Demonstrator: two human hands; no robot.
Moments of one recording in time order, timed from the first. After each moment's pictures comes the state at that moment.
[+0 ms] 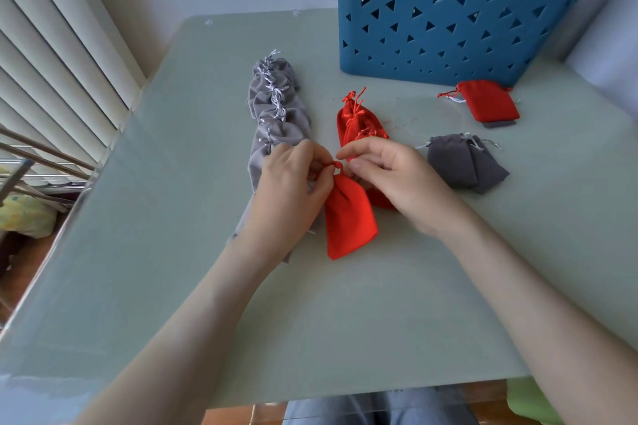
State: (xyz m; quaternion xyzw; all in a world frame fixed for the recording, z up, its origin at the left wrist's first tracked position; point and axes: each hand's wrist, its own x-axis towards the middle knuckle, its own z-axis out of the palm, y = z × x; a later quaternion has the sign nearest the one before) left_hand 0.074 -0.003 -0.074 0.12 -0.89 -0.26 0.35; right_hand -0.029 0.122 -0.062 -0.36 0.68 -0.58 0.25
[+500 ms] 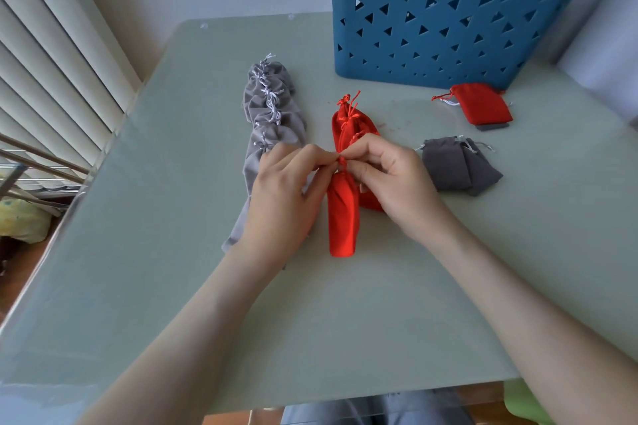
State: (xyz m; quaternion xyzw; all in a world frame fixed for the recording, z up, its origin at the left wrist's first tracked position) left_hand 0.074 0.003 -0.072 0.06 -0.86 -0.21 0.46; right_hand -0.021 0.121 -0.060 -0.39 0.65 -0.63 0.17
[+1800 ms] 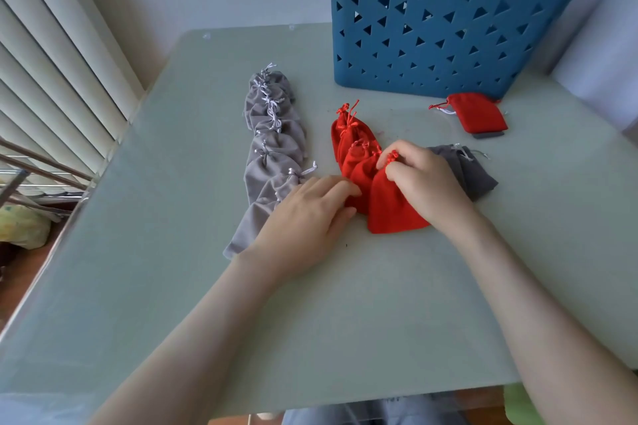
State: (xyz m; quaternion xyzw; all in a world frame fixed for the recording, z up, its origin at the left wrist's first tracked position) left_hand 0.070 0.002 -0.093 -0.03 -0.96 -0.19 0.21; right_hand -0.050 0.142 -0.054 -0.29 0.84 -0.45 0.11
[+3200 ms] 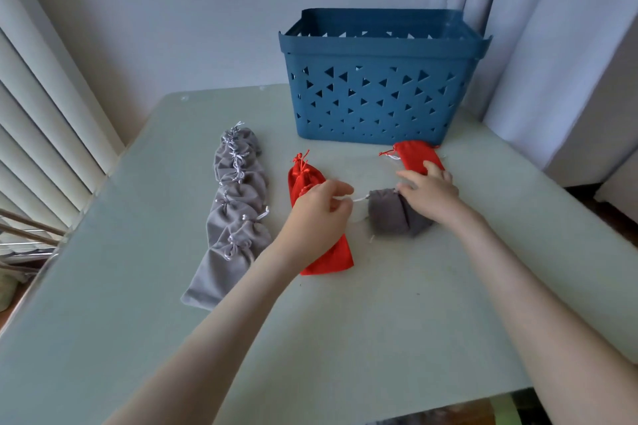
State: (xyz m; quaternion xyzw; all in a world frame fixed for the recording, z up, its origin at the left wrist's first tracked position) left_hand 0.010 0.059 -0.034 0.14 -0.90 -0.38 0.16; right_hand -0.158 0.198 -0.064 -0.19 0.96 -0.18 0.08
